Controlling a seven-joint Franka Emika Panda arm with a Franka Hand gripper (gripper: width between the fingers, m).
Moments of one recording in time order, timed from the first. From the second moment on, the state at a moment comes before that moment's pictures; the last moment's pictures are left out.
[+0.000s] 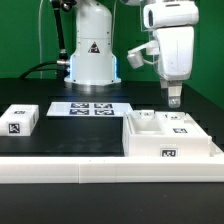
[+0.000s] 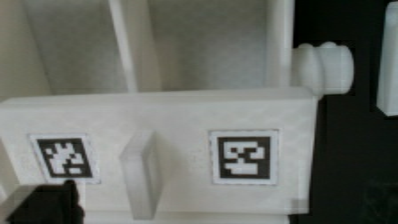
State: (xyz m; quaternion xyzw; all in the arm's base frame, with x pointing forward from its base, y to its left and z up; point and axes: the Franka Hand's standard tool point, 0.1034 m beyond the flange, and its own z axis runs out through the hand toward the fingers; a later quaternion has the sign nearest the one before) arm 0.537 0.103 0.083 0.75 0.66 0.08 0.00
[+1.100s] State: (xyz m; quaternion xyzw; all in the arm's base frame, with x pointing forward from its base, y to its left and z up) arm 0.484 0.097 0.071 0.74 0.66 0.06 0.00
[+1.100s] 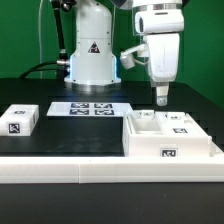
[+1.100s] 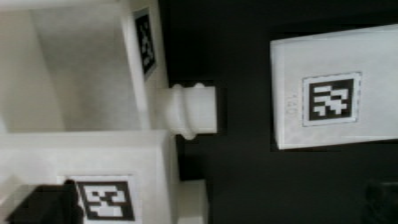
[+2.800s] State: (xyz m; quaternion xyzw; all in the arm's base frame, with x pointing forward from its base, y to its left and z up) arm 0.419 0.098 0.034 0.74 0.67 0.05 -0.02
